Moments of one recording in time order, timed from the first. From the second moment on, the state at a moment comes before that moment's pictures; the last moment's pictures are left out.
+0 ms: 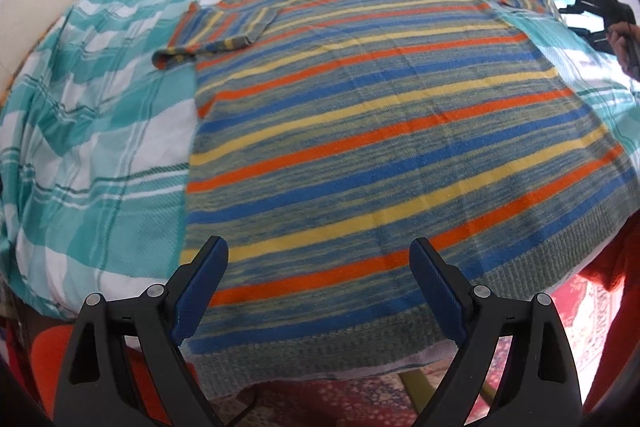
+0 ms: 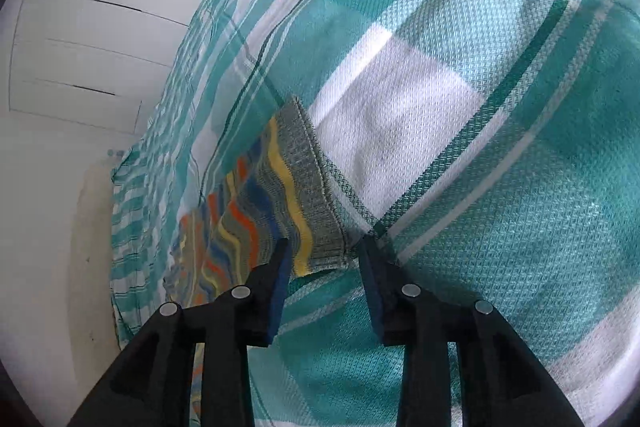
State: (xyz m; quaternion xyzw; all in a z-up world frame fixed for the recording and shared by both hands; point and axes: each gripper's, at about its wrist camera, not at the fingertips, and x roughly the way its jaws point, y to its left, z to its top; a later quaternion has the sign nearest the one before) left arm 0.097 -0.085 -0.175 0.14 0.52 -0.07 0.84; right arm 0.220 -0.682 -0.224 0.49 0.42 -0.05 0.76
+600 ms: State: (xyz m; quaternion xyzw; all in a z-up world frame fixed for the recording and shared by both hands) left arm 0.093 -0.082 -0.176 0.14 0.53 -0.06 0.83; right arm 0.218 -0.684 -0.220 0.38 0.44 -0.11 0.80
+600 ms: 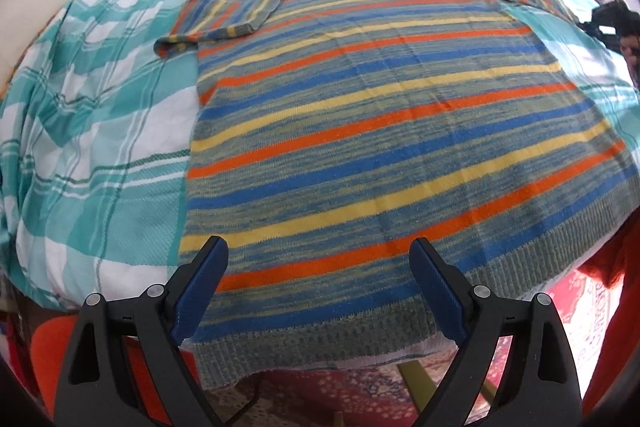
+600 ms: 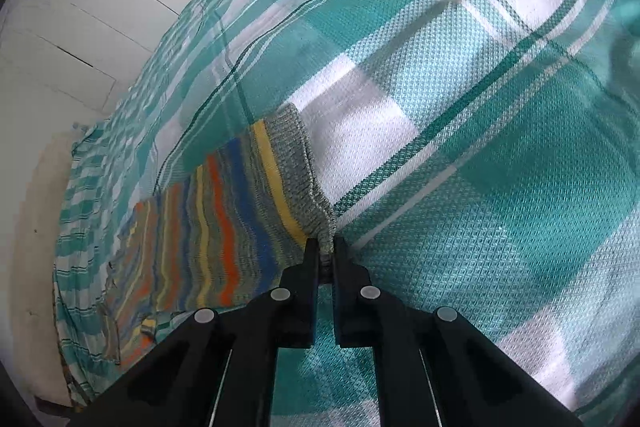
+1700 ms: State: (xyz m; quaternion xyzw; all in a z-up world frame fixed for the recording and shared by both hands) left arm 0.185 -0.028 -0.081 0.14 0.43 -0.06 0.89; right arm 0.126 -0.375 -0.203 0.18 0.55 0.14 0.80
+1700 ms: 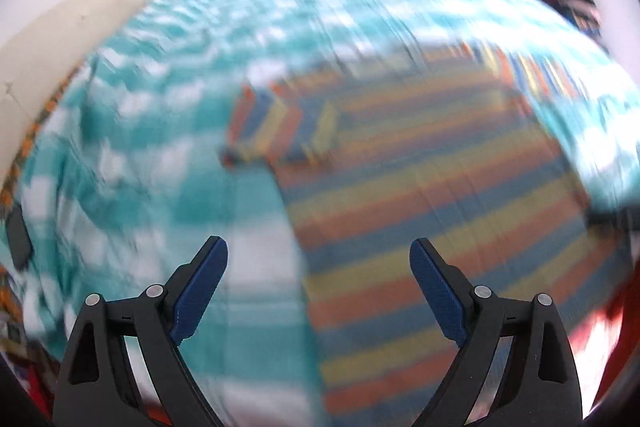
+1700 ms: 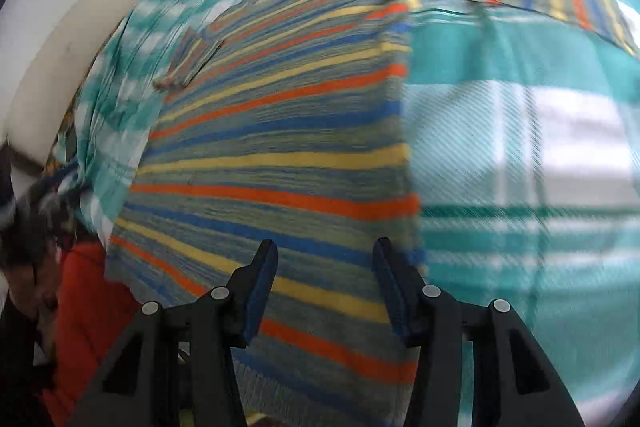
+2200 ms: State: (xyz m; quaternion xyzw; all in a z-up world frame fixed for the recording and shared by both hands) left arm 0.338 -0.077 -0.209 0.32 0.50 -0.12 0.80; right arm 0.124 -0.374 -0.207 0.21 0.53 0.12 0.81
